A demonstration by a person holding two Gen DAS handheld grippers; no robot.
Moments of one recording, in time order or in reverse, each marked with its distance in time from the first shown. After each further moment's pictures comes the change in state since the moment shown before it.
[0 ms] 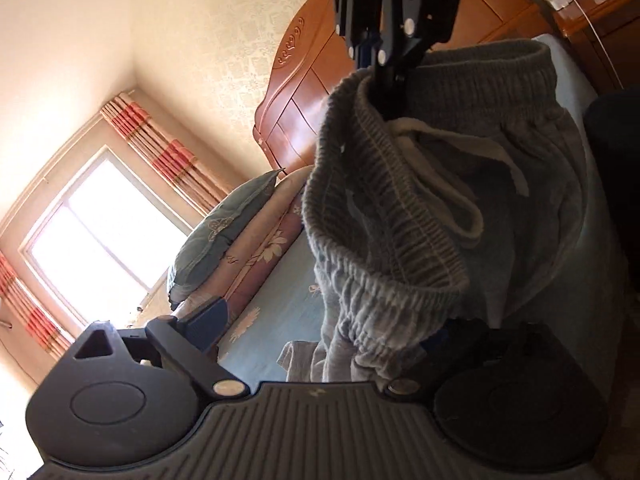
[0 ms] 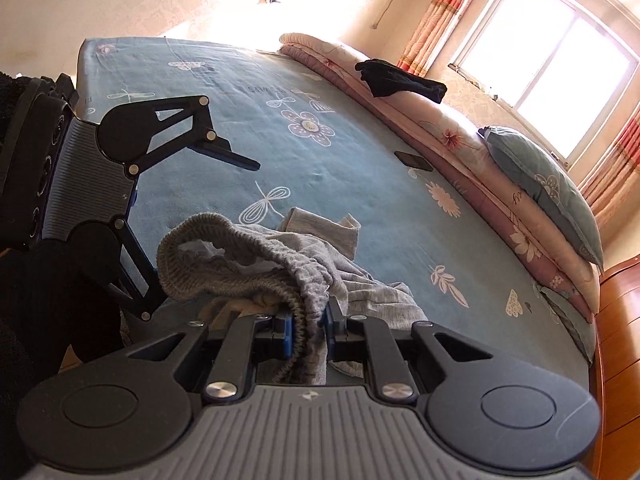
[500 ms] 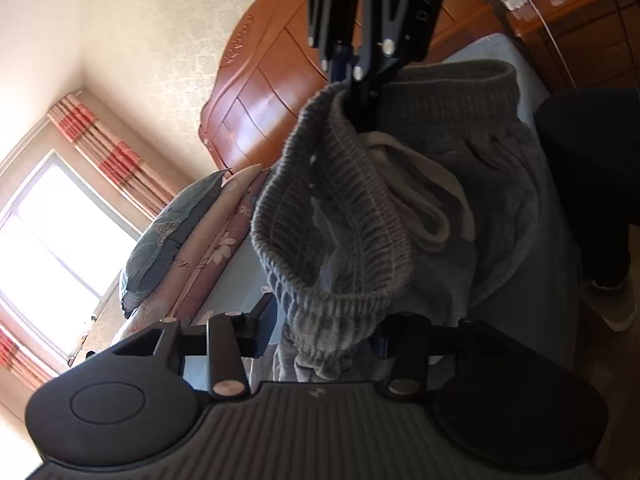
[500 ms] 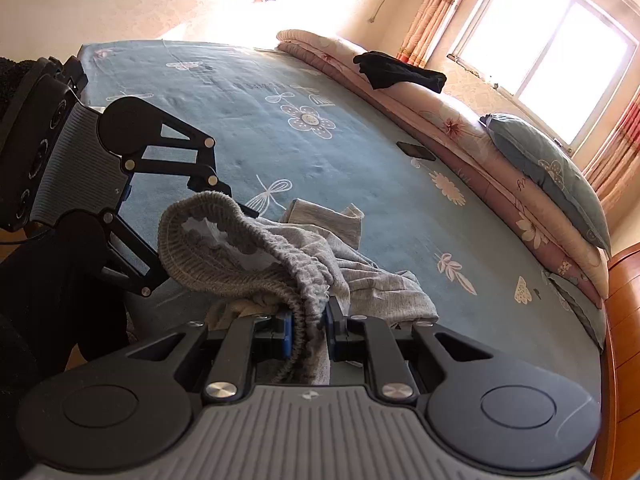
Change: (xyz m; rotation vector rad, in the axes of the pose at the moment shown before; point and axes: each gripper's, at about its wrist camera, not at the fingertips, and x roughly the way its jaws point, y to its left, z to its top) left arm 0.002 0.005 -0.001 0.092 0.024 -0.182; right arm 0.005 -0.006 -0.010 0.041 0.008 0.028
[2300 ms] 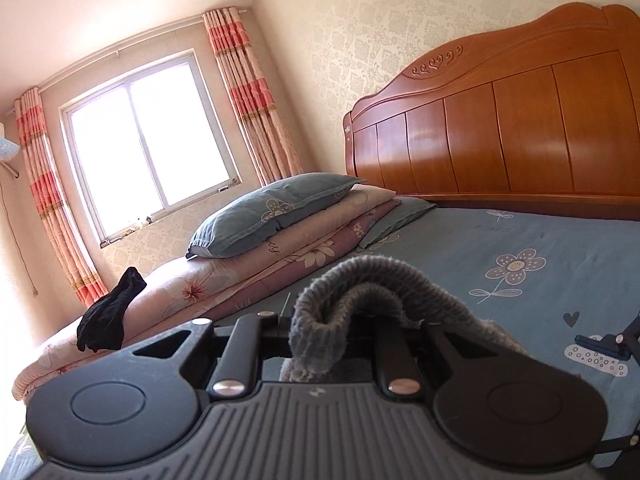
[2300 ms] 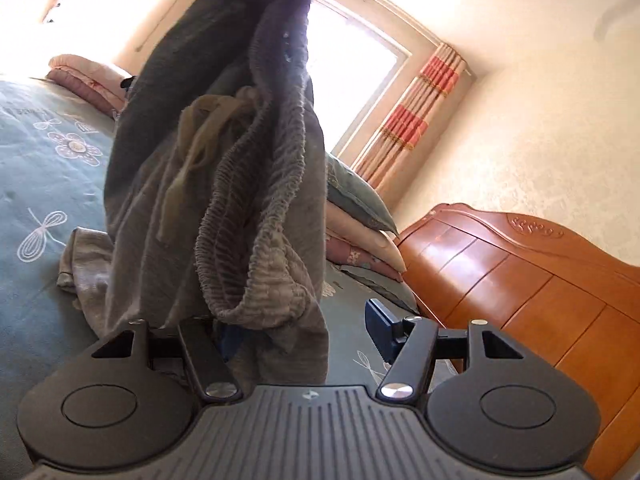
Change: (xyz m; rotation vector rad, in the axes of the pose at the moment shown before) left arm 0.026 0.205 0.093 -0.569 0.010 0.248; right arm 0.086 0.039 -0.033 0.186 -0.135 -0.794
